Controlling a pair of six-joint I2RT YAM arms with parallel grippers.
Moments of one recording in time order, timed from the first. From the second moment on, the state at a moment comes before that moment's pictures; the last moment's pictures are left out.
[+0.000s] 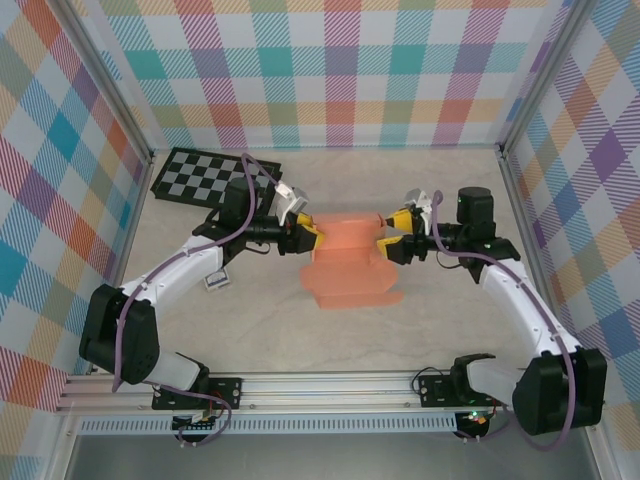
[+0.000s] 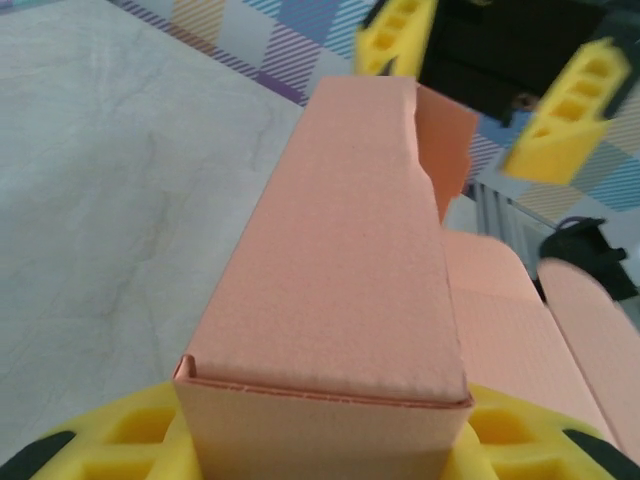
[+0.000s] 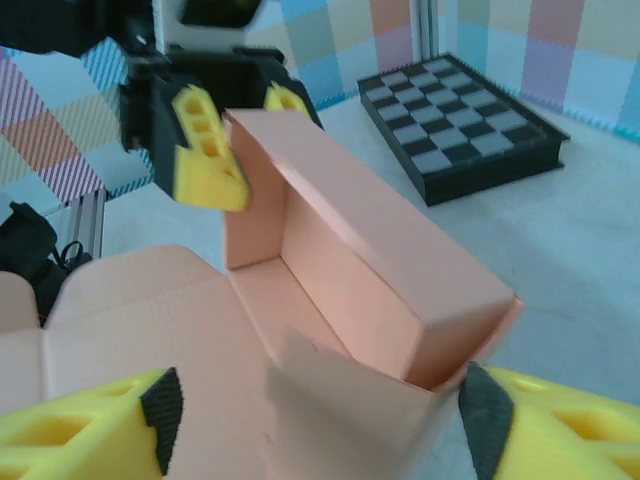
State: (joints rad) left arm -0.42 1.44 1.02 -0.12 0.89 0.06; right arm 0.15 1.12 0.87 -0.31 -1.04 -0.30
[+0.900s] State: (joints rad) left arm -0.41 1.44 1.04 -0.14 0.88 0.08; right arm 0.08 1.22 0.85 -0.35 -0.96 -0.37
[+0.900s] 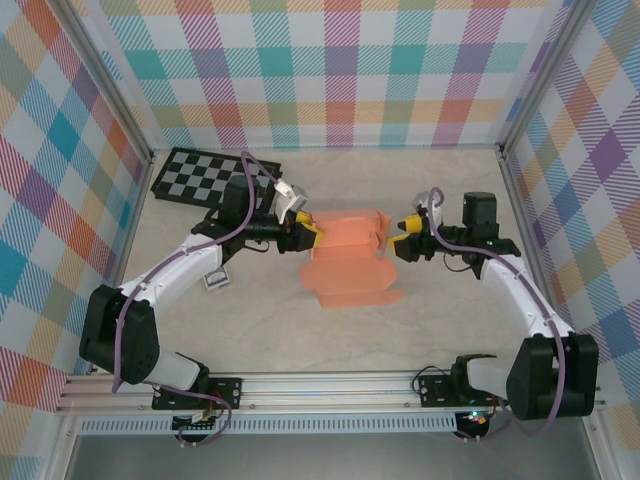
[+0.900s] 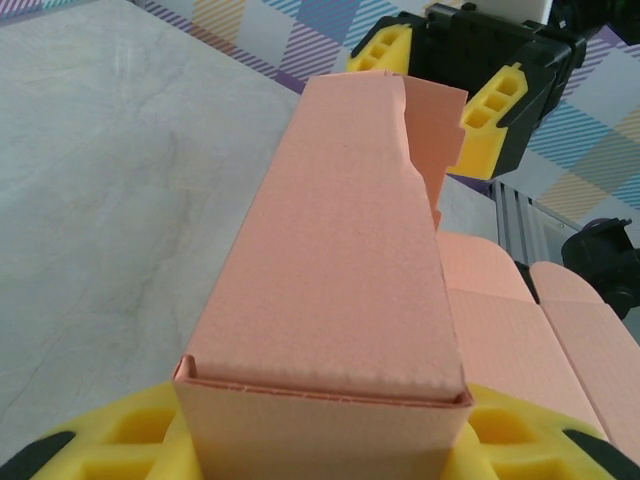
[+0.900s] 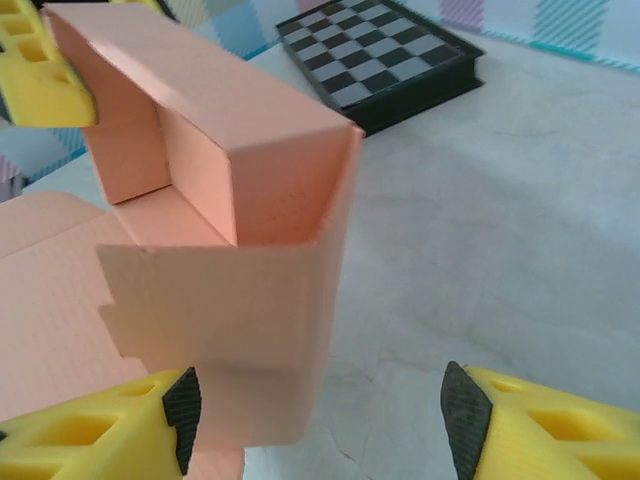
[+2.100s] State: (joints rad) left arm -0.41 1.44 1.03 -0.10 0.83 0.04; right arm 0.45 1.36 0.82 0.05 -0.30 -0.05
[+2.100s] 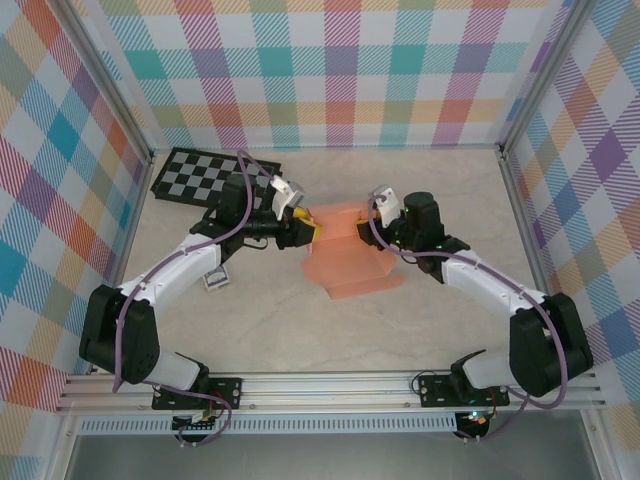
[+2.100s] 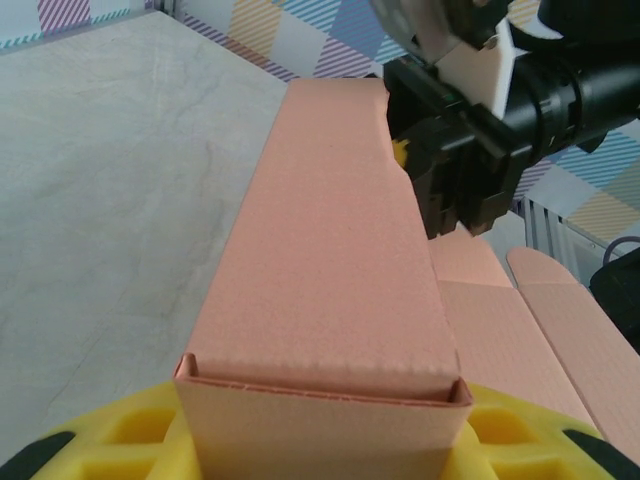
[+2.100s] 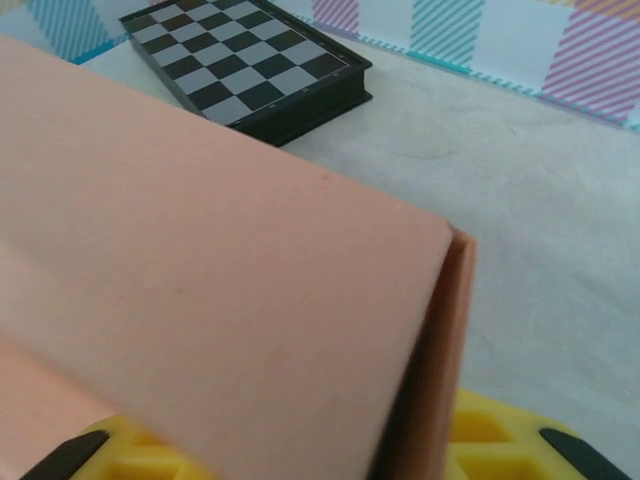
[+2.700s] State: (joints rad) left arm -0.43 1.45 1.00 -0.07 0.73 0.00; right arm 0.52 1.43 0.87 0.04 -0.06 0.03
